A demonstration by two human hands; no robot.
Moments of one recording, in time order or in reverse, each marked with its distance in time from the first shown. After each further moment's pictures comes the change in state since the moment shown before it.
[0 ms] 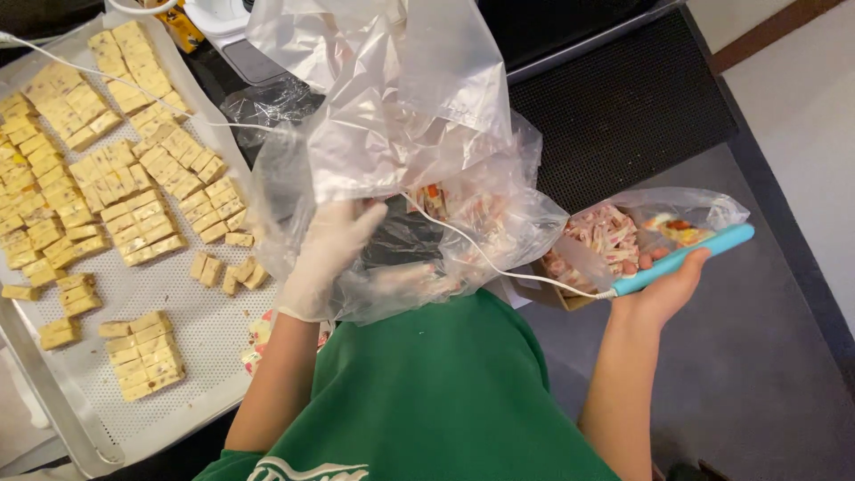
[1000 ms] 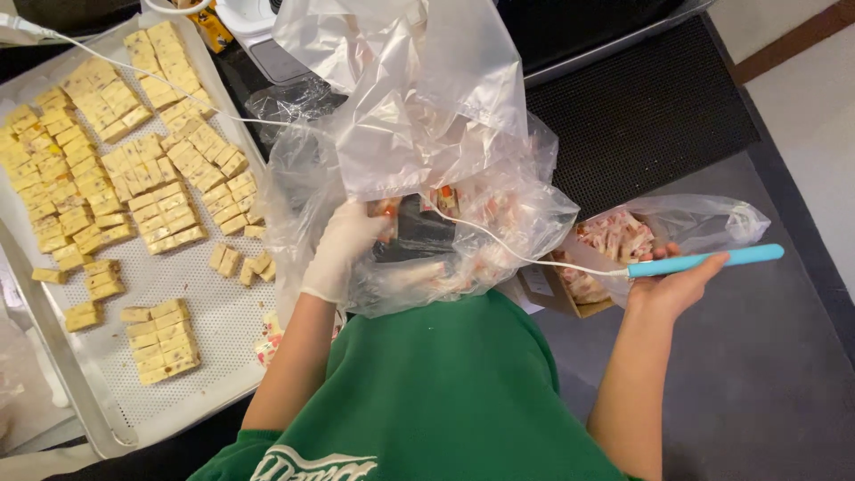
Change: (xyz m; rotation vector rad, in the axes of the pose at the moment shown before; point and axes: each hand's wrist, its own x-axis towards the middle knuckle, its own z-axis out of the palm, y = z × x) left_hand 0.026 -0.038 0.016 0.068 0.060 -0.326; right_hand 0.002 -0.001 0.012 0.051 0.171 0.094
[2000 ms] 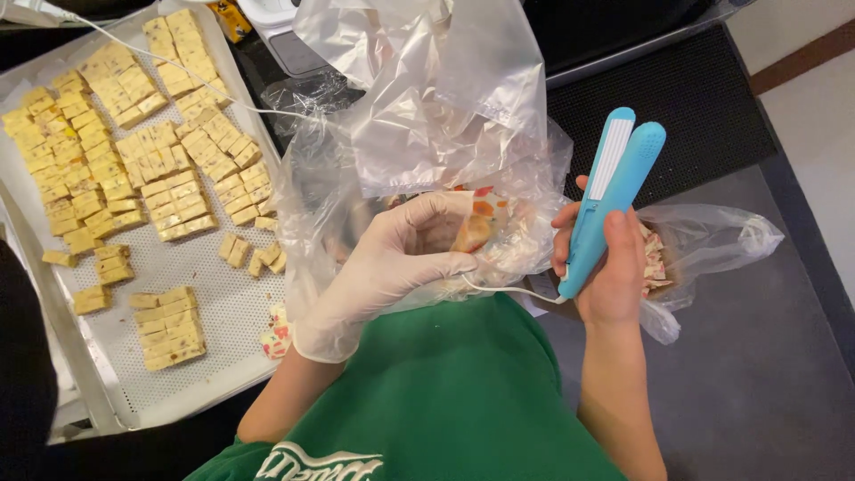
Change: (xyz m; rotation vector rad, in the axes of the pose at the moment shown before) left_hand -0.120 0.060 -0.024 -0.996 -0.420 0.685; right_hand -0.133 0.003 0.038 -0.319 -1.292 -0.219
